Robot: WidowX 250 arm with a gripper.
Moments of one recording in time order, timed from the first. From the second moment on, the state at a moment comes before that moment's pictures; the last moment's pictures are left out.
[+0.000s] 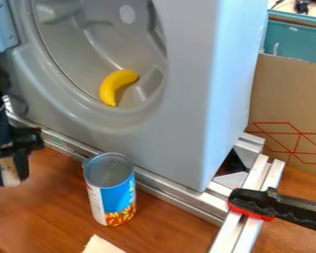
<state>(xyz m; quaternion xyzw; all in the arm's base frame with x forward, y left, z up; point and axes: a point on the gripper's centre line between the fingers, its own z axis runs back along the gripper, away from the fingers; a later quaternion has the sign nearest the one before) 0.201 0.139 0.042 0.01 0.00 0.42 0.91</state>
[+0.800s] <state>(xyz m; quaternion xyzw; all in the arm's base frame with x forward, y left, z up) 0.274 0.111 0.133 0.03 -0.12 0.26 0.96</state>
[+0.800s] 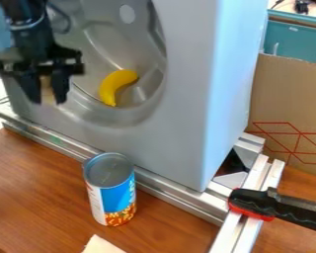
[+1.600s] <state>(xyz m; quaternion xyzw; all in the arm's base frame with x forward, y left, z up) 0.348 0.128 0.107 0.04 -0.16 0.23 0.96</state>
